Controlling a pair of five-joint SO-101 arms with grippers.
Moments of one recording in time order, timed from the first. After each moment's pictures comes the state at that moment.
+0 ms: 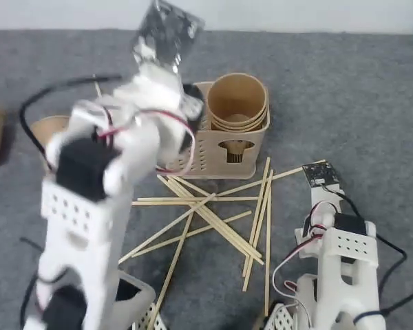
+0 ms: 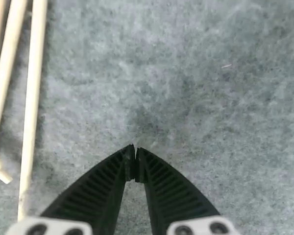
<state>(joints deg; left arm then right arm) 20.7 -24.1 -13.0 87.1 0.5 8.5 -46.6 73.8 64.5 20.9</state>
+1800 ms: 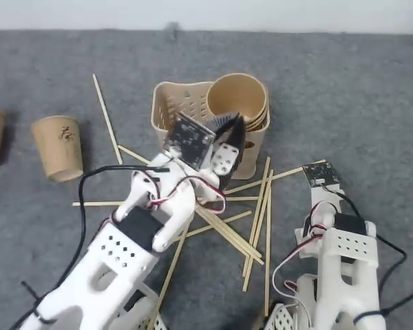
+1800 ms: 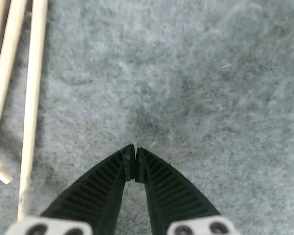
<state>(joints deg) 30.1 -49.6 53.5 21.1 4.9 8.5 -46.6 73.8 64.5 20.9</state>
